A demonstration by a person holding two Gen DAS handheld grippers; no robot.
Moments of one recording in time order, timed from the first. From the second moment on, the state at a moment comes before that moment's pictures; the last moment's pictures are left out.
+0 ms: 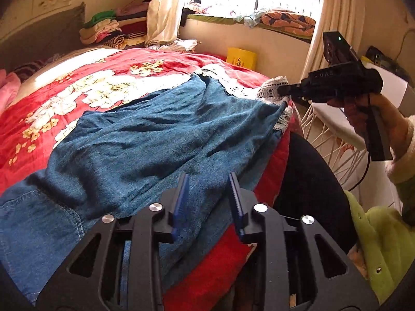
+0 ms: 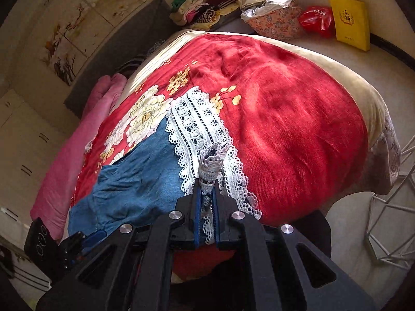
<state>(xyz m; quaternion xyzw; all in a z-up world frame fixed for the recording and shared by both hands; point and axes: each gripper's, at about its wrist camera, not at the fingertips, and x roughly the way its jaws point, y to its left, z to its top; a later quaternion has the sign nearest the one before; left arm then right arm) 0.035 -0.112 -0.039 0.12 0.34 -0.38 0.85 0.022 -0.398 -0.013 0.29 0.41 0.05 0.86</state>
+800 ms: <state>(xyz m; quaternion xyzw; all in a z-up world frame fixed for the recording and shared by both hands) 0.042 -0.114 -0.070 0.18 0.40 -0.36 0.82 0.012 -0.397 -0.042 0.27 0.47 0.04 0.84</state>
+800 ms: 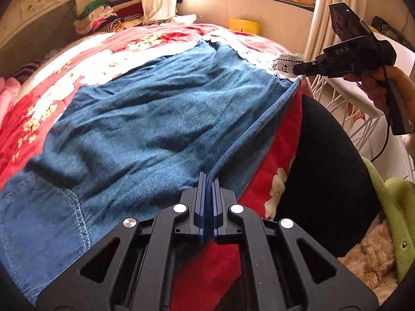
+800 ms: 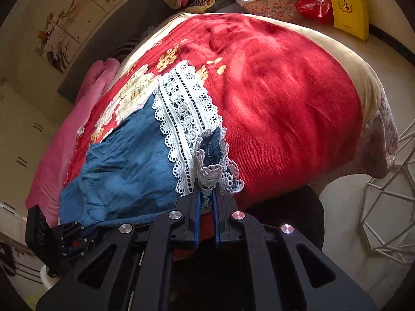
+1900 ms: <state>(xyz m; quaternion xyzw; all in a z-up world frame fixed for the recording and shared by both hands) 0.210 -0.082 -0.041 0.10 0.46 -0.29 0.83 0.174 -0.399 -0.046 0.17 0.45 0.16 0.86</state>
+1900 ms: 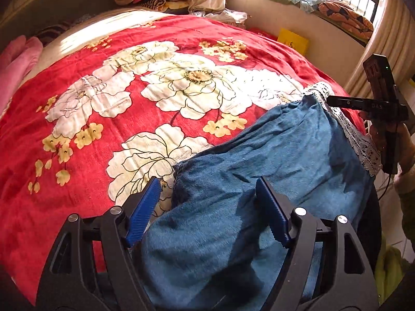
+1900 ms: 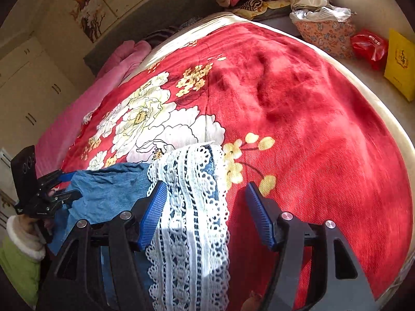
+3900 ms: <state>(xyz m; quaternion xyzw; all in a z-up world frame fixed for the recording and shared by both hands) 0.070 0.043 0.043 -0.08 0.36 -0.09 0.93 0.055 -0.405 0.006 0.19 0.37 0.07 0.91</state>
